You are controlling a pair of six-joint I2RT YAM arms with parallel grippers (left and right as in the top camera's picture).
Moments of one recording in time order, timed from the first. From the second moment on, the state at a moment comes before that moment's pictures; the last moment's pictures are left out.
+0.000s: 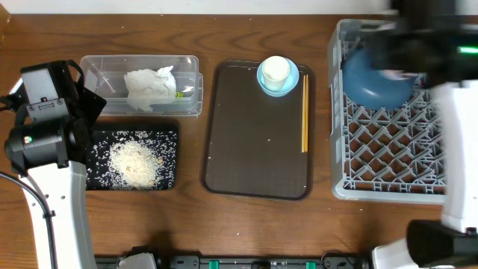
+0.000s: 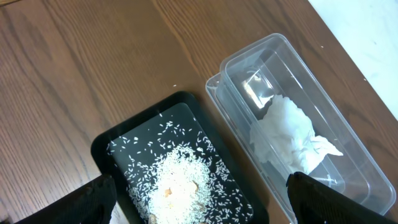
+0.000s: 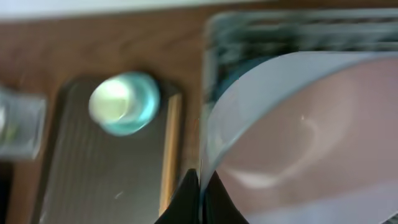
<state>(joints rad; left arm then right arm) 0.24 1.26 1.41 -1.09 -0.32 -0.73 -0.02 1.68 2.00 -1.21 -0.11 0.11</state>
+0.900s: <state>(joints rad) 0.24 1.26 1.41 -1.09 -0.32 -0.73 -0.67 2.33 1.98 -0.30 -1.42 0.21</state>
